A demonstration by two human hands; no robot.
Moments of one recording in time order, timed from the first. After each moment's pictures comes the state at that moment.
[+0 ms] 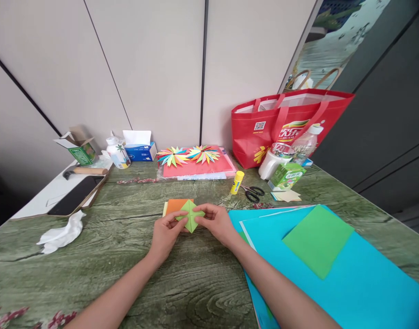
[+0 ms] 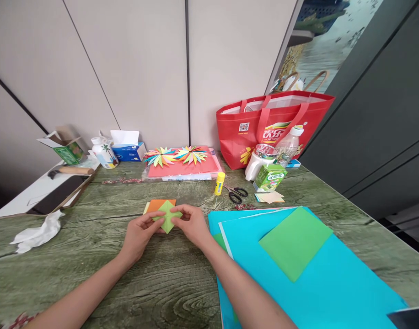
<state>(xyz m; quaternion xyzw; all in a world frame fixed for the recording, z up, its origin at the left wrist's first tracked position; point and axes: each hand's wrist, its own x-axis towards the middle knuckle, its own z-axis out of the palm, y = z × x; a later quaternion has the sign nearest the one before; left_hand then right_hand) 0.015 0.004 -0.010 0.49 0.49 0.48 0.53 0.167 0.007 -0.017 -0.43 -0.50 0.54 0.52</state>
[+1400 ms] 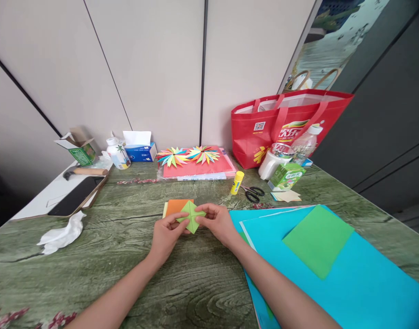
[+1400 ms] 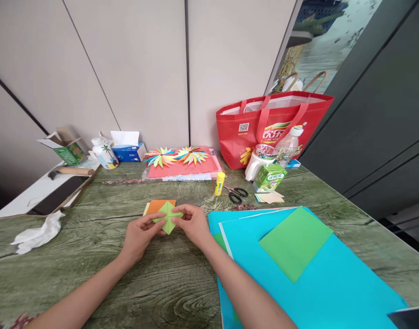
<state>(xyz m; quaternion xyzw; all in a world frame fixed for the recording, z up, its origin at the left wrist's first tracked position) 0.015 0.001 -0.006 0.49 0.51 0.47 0.53 0.167 0.005 -0.012 -0.45 -0.48 0.55 0.52</state>
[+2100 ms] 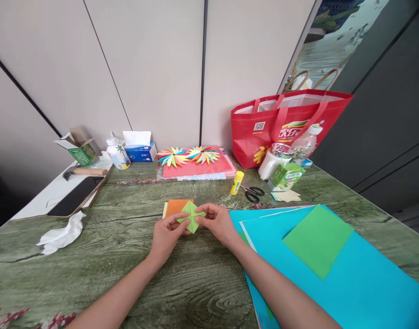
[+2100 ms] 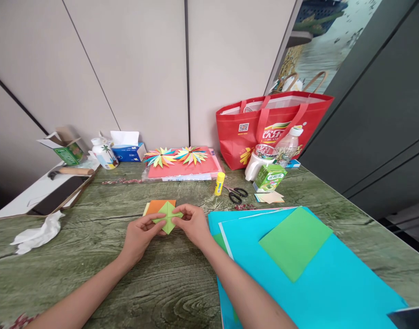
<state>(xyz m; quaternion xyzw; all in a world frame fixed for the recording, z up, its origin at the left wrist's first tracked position) 0.016 0.001 -0.006 0.49 0.50 0.47 0.53 0.166 0.006 -0.015 -0.46 -0.49 0.53 0.53</state>
